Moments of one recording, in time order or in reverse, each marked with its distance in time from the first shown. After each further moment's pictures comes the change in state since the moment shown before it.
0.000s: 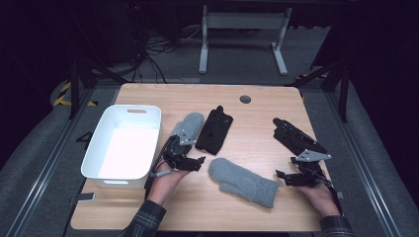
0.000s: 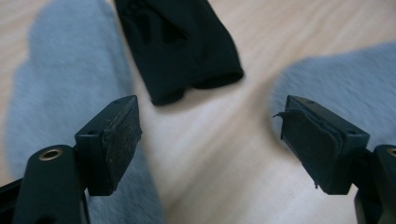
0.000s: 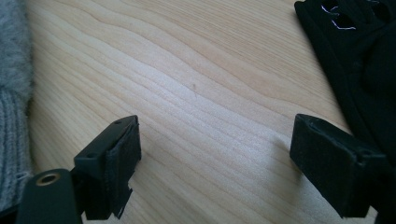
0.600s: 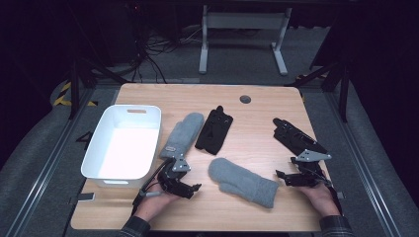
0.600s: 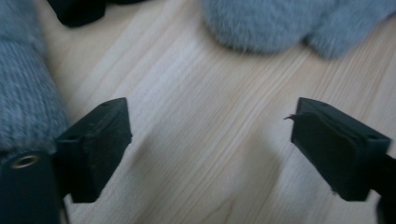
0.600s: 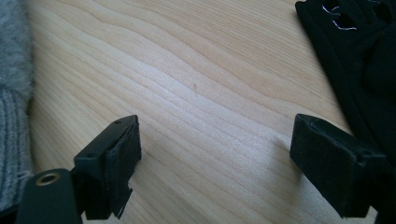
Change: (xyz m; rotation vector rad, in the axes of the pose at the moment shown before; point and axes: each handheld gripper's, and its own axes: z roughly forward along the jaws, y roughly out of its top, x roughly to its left) left arm -0.018 -0.062 -0.007 0.037 -0.171 0.125; right arm 0.000 0.000 0.000 -0.001 0.001 -0.002
